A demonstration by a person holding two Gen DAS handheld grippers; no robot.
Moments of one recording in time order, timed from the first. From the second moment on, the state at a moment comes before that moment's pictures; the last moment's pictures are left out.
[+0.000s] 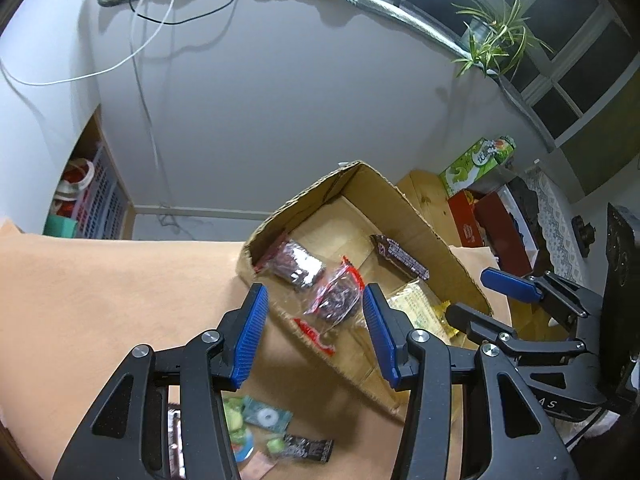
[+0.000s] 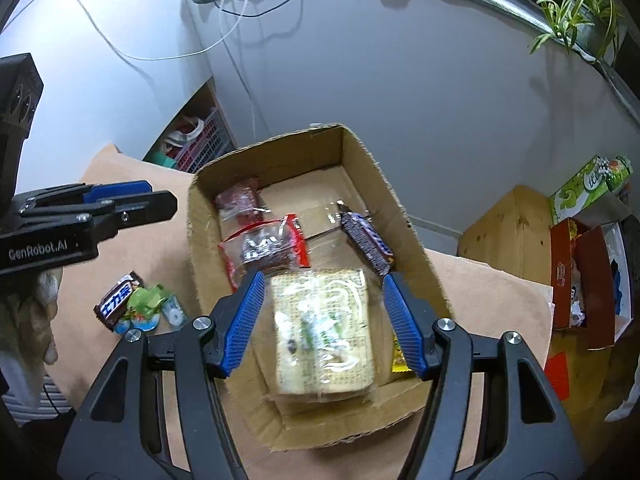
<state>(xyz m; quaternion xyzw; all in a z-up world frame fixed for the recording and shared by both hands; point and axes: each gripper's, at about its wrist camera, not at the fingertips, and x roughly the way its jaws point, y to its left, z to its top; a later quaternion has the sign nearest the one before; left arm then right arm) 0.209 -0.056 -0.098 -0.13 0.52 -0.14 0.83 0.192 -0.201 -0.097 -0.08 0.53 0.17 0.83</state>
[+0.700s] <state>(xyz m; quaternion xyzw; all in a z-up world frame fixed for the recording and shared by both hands) 0.136 0.031 -0.104 -0.16 0.52 -0.09 0.83 0.113 -0.155 -0.089 -0.10 0.51 0.24 0.82</state>
